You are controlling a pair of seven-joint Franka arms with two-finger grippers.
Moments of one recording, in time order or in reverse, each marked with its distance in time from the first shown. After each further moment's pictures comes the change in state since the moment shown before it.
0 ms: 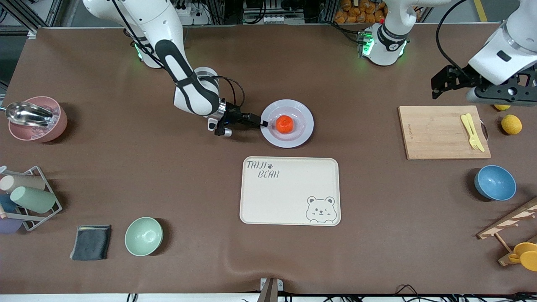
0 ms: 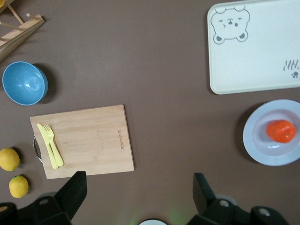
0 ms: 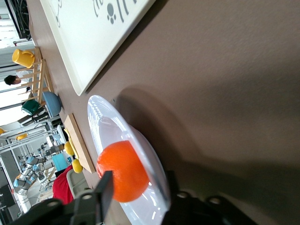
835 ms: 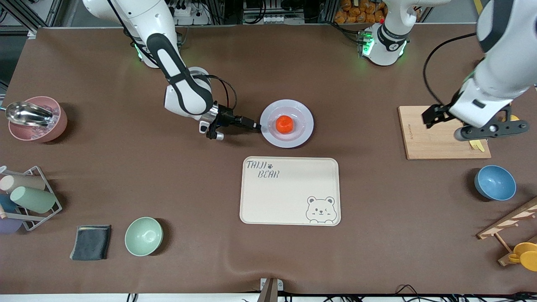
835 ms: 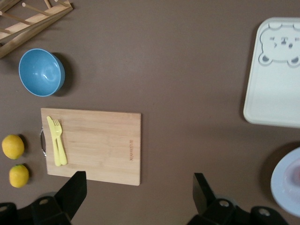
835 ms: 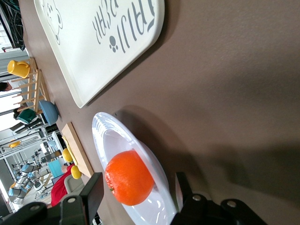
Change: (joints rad) left arm 0.021 0.077 0.001 -0.082 0.095 0.141 -0.150; right arm -0.002 -0.047 -0.060 -0.023 -0.117 0.001 0.131
